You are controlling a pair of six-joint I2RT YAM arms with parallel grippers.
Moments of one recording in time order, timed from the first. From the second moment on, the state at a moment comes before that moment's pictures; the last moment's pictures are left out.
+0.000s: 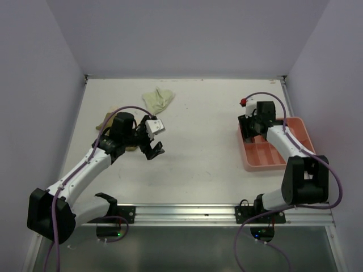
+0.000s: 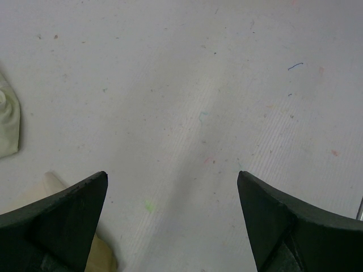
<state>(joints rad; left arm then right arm) -0.40 1.11 0.79 -0.33 0.57 0.47 0.03 1.45 0.94 -0.38 -0.10 -0.29</state>
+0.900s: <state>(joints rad) -0.25 1.37 1.04 -0.41 0.54 0.20 0.30 1.49 1.35 -0.59 -0.37 -0.24</state>
